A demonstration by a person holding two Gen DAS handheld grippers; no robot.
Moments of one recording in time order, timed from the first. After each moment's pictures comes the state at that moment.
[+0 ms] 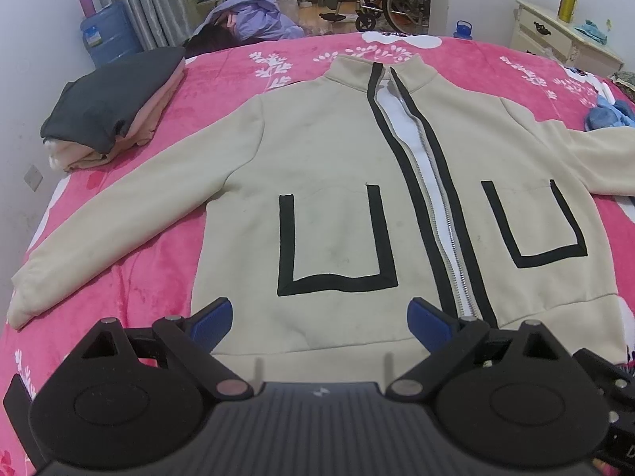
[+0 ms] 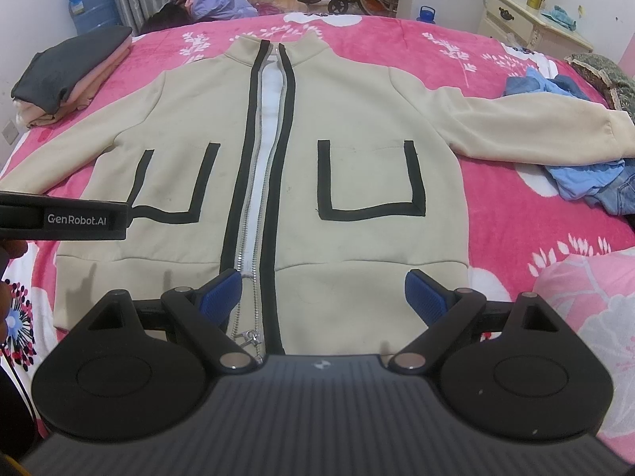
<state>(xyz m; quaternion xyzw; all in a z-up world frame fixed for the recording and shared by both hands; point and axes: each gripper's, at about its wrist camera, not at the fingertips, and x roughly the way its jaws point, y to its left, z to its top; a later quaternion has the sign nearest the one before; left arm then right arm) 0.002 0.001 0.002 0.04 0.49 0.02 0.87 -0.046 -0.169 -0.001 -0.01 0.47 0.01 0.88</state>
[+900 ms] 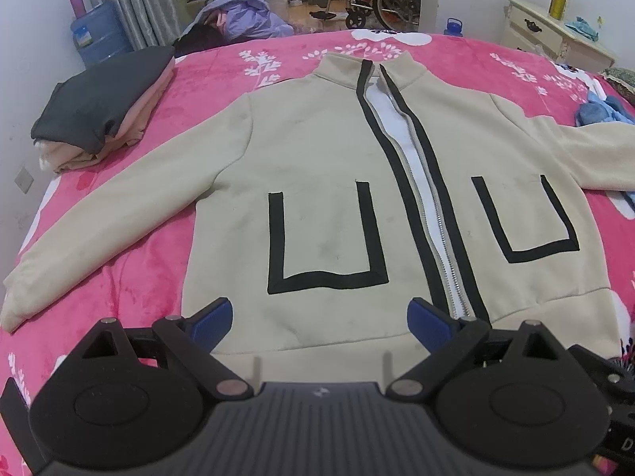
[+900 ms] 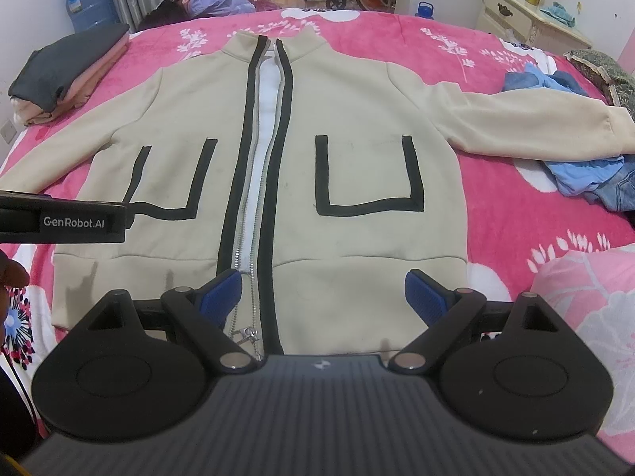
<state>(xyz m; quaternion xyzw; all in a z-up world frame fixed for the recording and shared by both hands) 0.001 -0.004 -0.002 0.04 0.50 0.02 0.87 -0.047 -0.170 -0.005 -0.01 0.48 0.01 0.88</state>
